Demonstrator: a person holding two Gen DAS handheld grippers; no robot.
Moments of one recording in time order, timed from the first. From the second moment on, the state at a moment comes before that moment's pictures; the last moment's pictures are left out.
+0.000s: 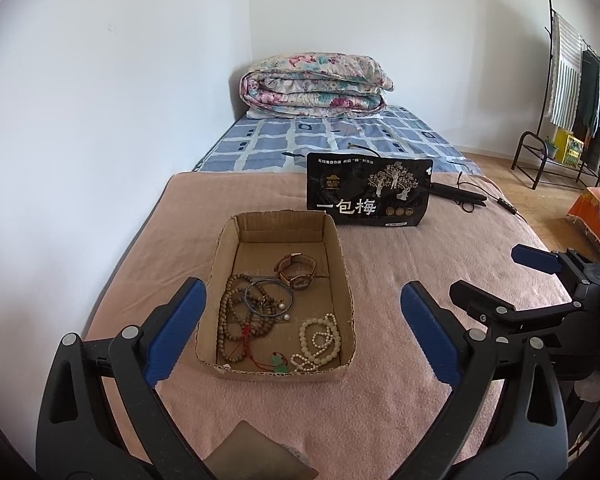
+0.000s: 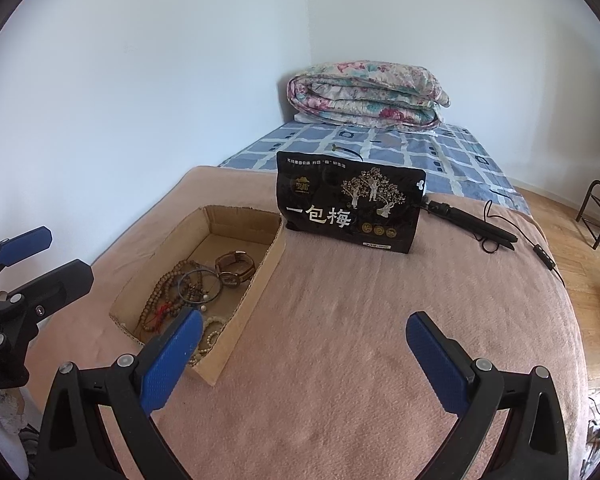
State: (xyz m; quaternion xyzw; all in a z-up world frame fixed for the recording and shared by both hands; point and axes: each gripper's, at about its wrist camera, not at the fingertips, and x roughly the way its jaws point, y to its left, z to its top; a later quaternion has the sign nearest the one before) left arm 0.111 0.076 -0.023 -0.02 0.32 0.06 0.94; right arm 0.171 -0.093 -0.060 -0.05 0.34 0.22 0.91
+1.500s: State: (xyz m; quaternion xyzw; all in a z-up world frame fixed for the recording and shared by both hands) left arm 0.111 0.073 -0.019 -0.01 0.32 0.07 0.95; right arm 0.173 -0.090 -0.071 -0.05 0.36 0.22 0.90
